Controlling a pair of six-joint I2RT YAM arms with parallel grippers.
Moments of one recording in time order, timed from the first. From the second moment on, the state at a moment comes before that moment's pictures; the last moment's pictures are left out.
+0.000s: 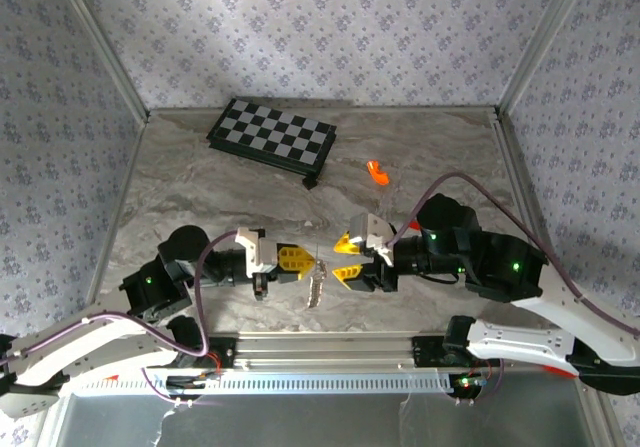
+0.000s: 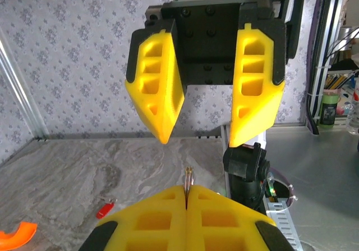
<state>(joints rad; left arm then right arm) -1.10 0.68 0.78 -0.10 0.40 0.08 1.11 0.88 1.23 -0.70 -0.32 -0.17</state>
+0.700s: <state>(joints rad) -1.10 0.67 0.78 -0.08 0.42 0.06 1.06 0.89 1.16 -0.62 -0.42 -0.13</state>
